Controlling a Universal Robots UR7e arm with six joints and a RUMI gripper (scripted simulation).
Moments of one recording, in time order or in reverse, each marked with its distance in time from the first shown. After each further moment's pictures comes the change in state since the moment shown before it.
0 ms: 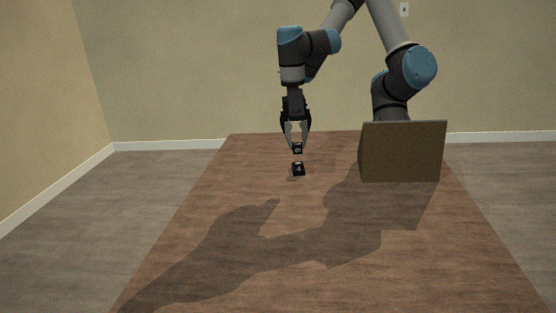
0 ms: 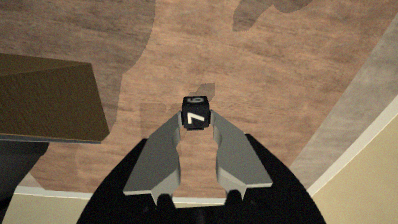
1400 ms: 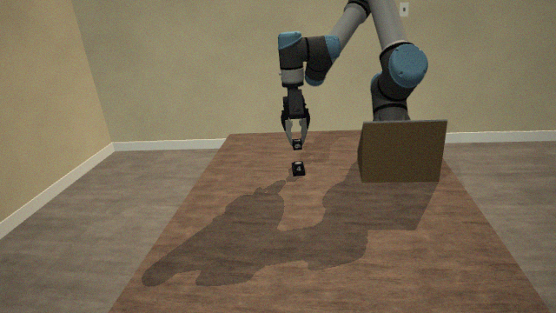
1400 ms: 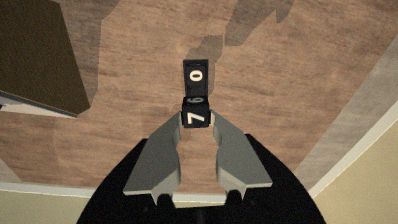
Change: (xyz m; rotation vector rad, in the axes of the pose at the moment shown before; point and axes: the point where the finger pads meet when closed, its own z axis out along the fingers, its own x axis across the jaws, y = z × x) arm -0.005 0.084 0.023 -0.001 -0.004 -0.001
